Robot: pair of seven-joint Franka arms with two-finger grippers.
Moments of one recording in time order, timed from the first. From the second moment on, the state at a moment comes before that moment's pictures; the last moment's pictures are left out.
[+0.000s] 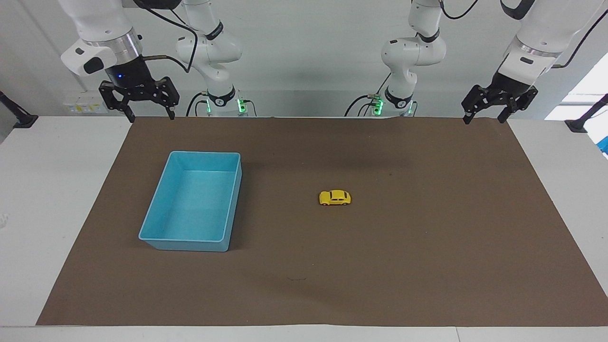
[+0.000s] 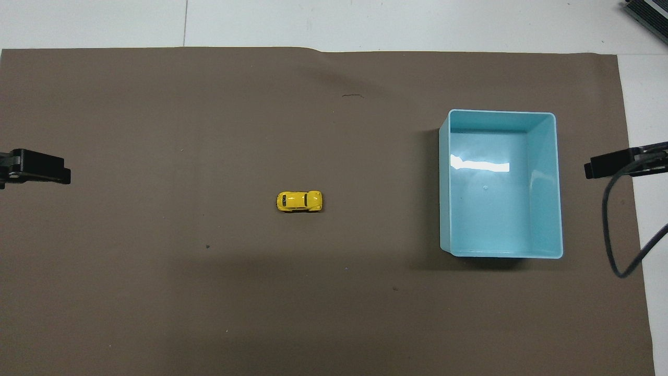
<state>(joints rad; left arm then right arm) 0.02 -0.06 -0.07 -1.59 -0.03 1.56 -0.09 0.09 -0.02 -0.09 -1.50 0.00 1.53 -0.09</state>
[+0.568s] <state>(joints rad) -0.09 0.00 -0.08 -1.61 -0.09 1.67 -0.62 0.09 -0.02 -0.09 -1.50 0.00 1.53 -0.09</state>
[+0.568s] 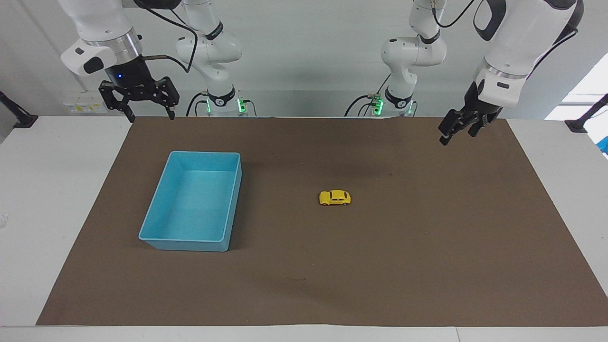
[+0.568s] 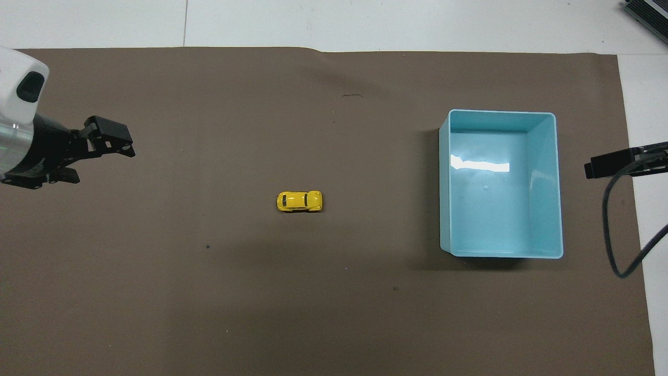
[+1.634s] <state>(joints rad) -0.22 0.09 -0.08 -1.63 -0.11 1.87 -1.86 0.09 -0.02 -0.09 -1.50 0.00 1.53 -0.09</state>
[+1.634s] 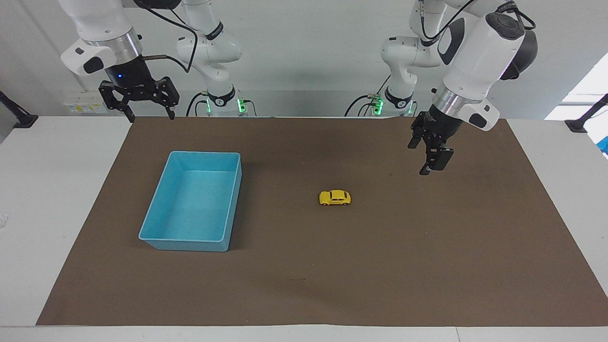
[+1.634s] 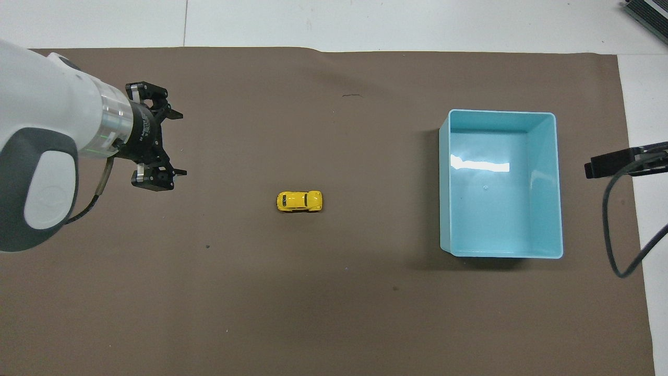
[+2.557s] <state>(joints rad) -0.44 0.35 -0.08 -1.63 0.02 1.99 -2.11 0.09 -0.02 -0.09 -1.50 0.00 1.53 -0.09</state>
